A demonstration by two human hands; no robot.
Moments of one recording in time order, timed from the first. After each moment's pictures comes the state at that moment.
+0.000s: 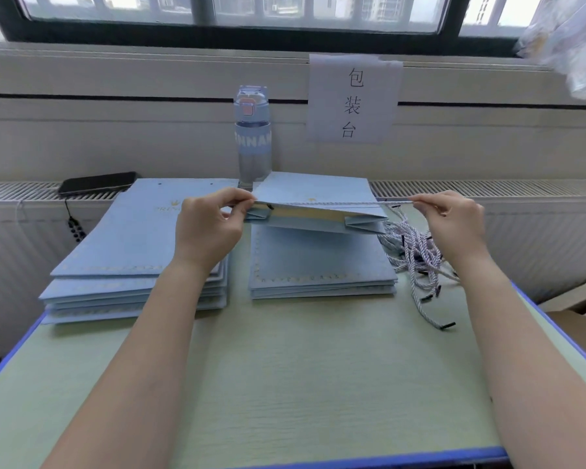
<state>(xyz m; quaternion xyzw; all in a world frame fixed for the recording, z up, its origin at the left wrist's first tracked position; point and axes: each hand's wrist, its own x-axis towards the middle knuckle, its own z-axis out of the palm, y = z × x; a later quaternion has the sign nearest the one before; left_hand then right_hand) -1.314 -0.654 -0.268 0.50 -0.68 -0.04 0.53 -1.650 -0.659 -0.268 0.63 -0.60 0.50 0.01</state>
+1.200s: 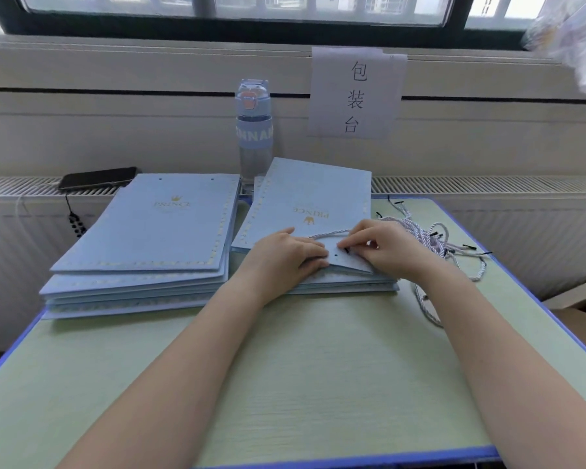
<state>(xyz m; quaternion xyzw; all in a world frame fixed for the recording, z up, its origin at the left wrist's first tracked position) -1.378 -0.644 -0.304 0.38 -0.88 0.02 0.28 -1.587 -0.647 -0.280 0.81 -0.52 0.24 -0.15</state>
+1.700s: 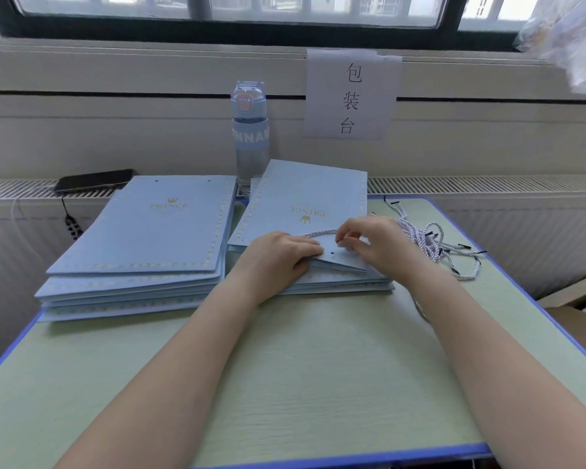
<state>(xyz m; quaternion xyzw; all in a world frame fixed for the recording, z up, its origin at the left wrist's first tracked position) -1.374 -0.646 -0.300 0.32 -0.89 0.06 0.32 -1.583 -0.649 -0.281 0.83 -0.48 0.29 -0.05</state>
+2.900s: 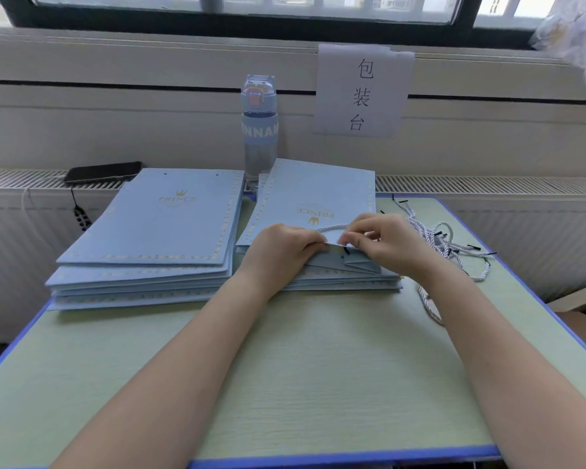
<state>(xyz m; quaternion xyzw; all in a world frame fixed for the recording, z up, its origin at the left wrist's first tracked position) -1.378 -0.650 -0.305 0.36 -0.83 0.01 0.42 -1.575 -0.641 -0.271 0.80 -0.47 0.32 -0.19</state>
